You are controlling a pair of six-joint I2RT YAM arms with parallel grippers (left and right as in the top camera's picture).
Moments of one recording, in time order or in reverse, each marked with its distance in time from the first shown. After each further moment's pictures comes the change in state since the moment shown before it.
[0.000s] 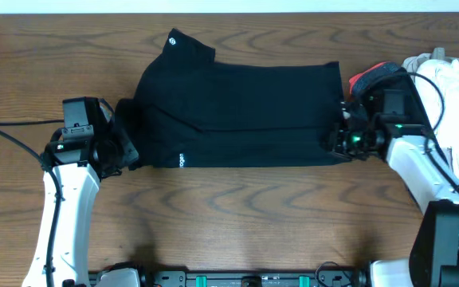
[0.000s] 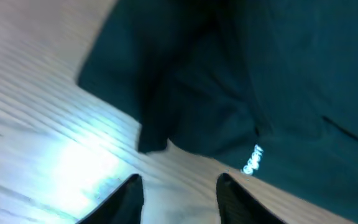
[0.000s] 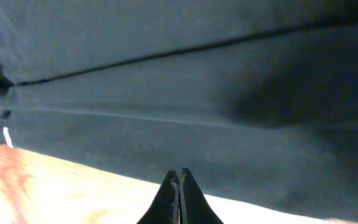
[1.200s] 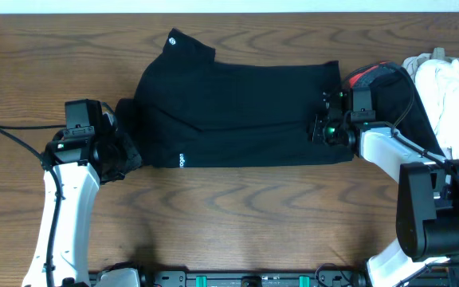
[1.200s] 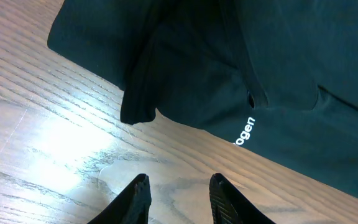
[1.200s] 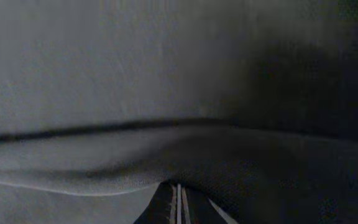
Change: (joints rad) left arm 0.000 0.005 0.000 -0.054 0.056 0.000; right arm 0.105 0.197 0.000 0.372 0.158 0.100
